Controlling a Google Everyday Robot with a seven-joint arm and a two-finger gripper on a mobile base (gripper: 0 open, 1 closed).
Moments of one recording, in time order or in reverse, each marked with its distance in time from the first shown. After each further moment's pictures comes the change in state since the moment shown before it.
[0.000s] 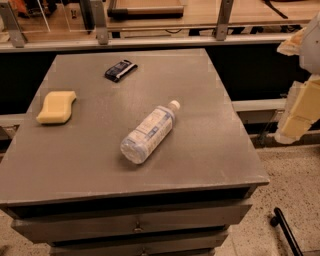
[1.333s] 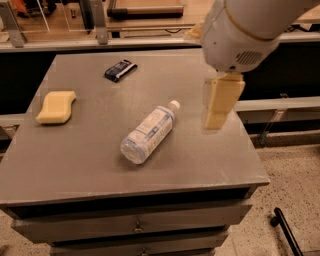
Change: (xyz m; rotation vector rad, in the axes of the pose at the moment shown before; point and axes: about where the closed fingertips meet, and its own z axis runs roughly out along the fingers) arm -0.140 0.018 0.024 0.012 -0.149 -0.395
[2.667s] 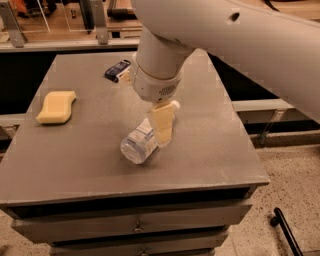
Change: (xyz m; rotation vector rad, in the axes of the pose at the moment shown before) arm -0.071 -0.009 0.142 -0.170 -0.048 -0.384
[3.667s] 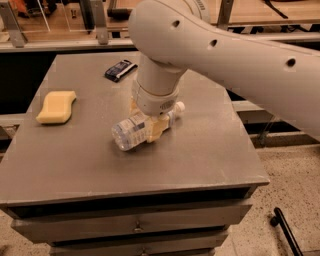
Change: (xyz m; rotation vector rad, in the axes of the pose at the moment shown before) arm 0.013 0.014 0.048 -0.090 0.012 -0.053
